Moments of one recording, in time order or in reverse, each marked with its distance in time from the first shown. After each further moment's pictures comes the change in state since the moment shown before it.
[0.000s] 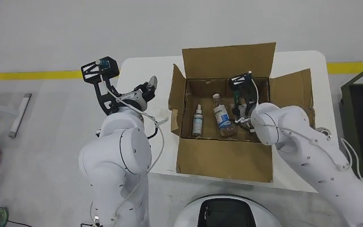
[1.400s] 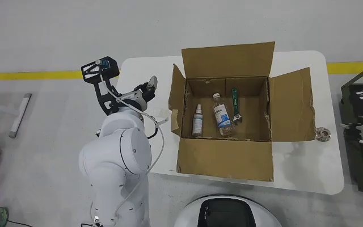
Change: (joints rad) left arm 0.000 0.000 0.000 0.000 0.000 0.000 0.000; right arm -0.566 0.119 0.950 -0.251 0.064 -0.505 0.311
